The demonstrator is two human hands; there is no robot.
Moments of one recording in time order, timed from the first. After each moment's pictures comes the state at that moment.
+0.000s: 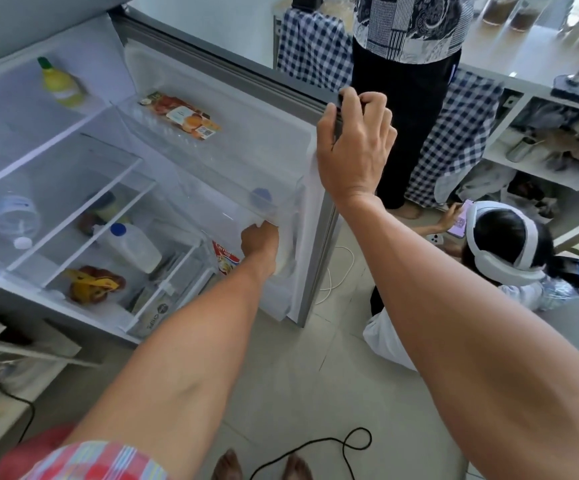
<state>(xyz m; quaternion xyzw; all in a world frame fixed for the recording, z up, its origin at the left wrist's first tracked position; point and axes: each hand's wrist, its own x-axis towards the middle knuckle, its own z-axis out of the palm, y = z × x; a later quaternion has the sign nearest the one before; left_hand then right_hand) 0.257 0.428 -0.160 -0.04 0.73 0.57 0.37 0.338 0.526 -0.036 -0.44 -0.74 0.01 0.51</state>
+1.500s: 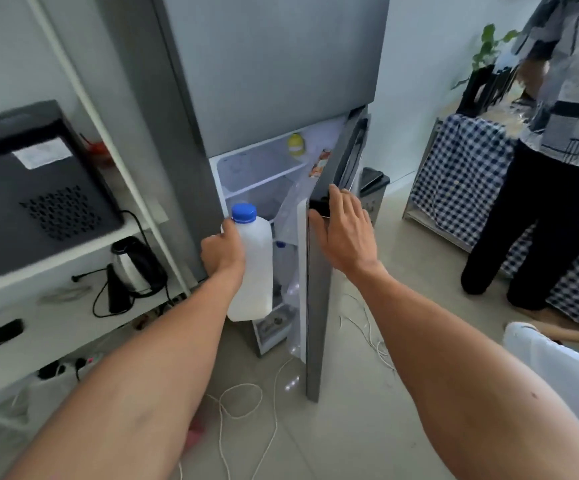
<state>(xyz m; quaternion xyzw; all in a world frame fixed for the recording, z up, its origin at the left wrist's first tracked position) 0.117 0.049 -0.027 -0.13 0.78 0.61 0.00 0.221 0.230 -0.030 -0.18 -0.92 0.13 0.33</state>
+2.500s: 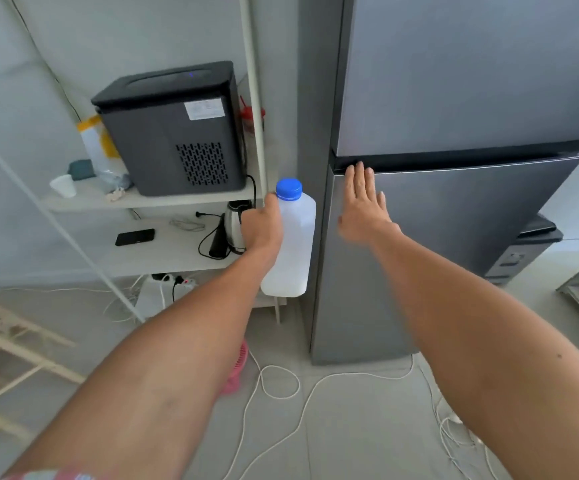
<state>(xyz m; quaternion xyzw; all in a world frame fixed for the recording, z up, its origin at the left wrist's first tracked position) 0.044 -0.004 -0.010 -0.25 0.71 0.65 -0.10 0.010 0.179 -0.024 0.02 -0.99 0.10 0.03</state>
